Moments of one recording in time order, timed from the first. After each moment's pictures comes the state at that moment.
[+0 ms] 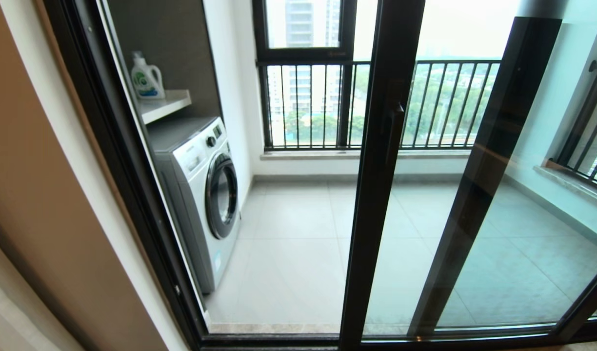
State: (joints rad) left arm -0.09 0.32 -0.50 -0.09 0.23 0.16; right arm 0.00 0.00 0.00 -0.03 -0.01 0.03
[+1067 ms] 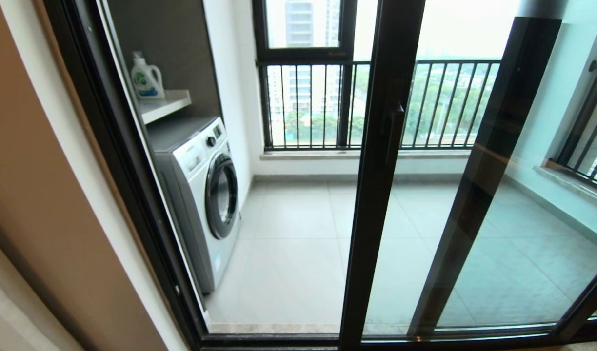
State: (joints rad) left arm 0.00 0.01 -0.01 0.01 -0.05 0.13; right arm 0.00 0.00 0.00 -0.03 -0.01 0.03
